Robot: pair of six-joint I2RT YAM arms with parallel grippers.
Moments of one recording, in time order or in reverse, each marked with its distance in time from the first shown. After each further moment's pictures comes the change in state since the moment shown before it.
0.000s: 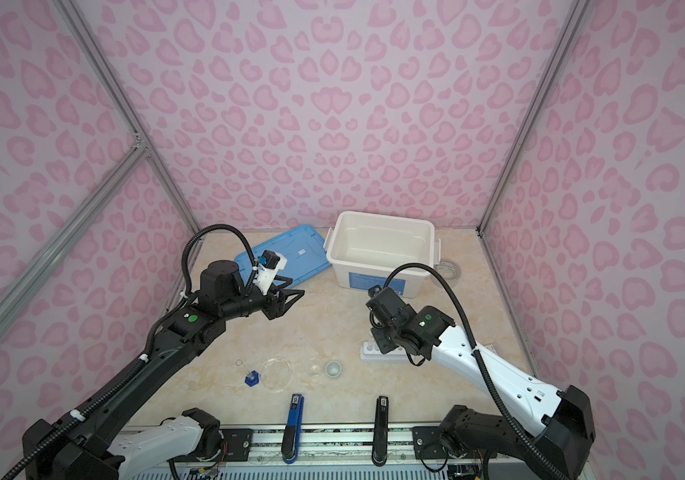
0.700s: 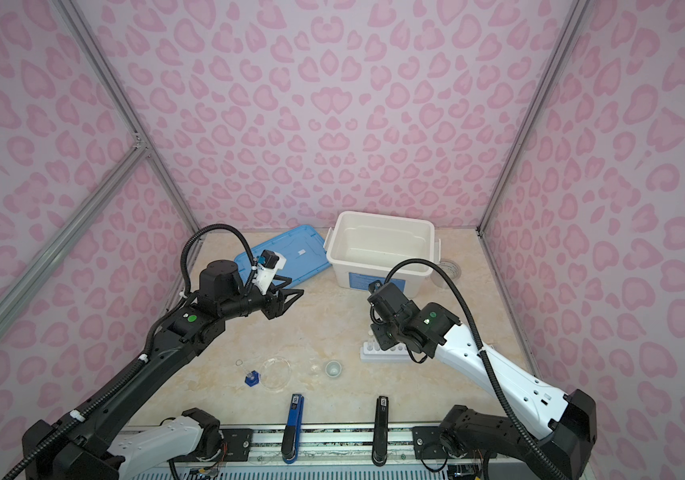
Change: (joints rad) left arm 0.006 -0.003 0.000 0.000 0.001 0.001; right arm -0.002 -0.010 0.071 -0.037 -0.010 -0.011
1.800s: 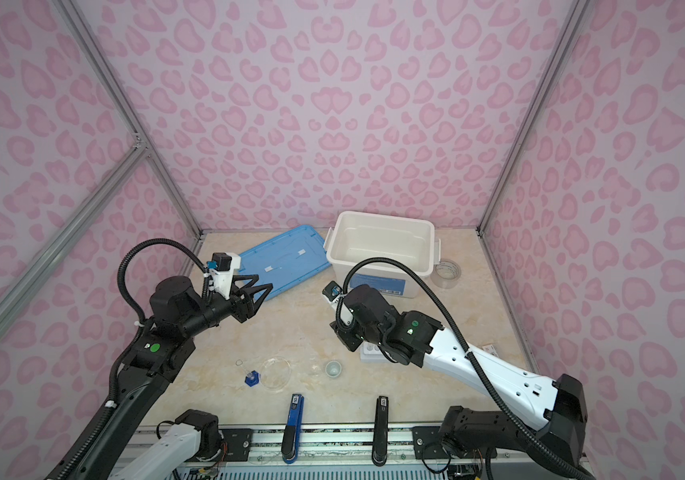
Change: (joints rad) left arm 0.209 -0.274 -0.118 0.029 0.039 -0.156; right arm 0.204 0.065 -0.002 0.410 -0.146 -0.202
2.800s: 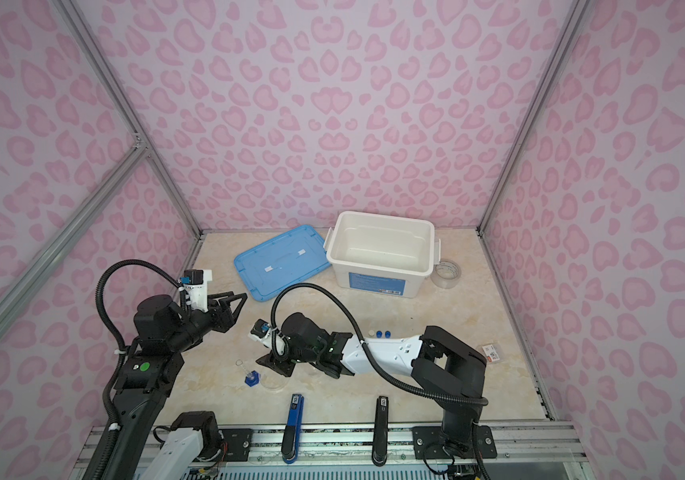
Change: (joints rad) left arm 0.238 -0.124 -0.130 -0.104 0.020 -0.103; right arm 0.174 0.560 0.004 0.756 -0.333 -0.033
